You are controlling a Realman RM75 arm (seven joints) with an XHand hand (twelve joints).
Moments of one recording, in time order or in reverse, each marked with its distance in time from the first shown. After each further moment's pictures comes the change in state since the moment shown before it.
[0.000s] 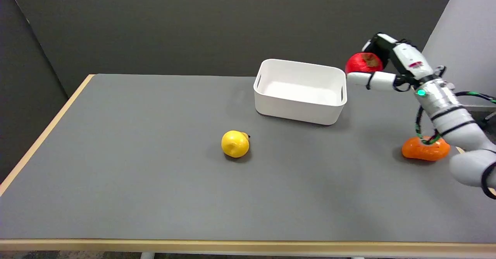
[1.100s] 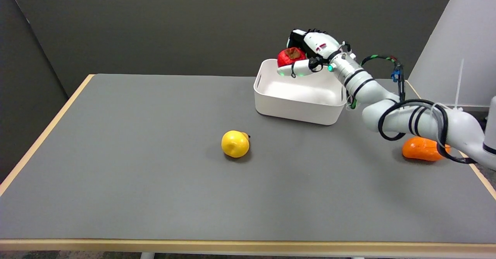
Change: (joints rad) arm 0.967 -0.434 -0.890 0.561 0.017 -0.240 -0.036
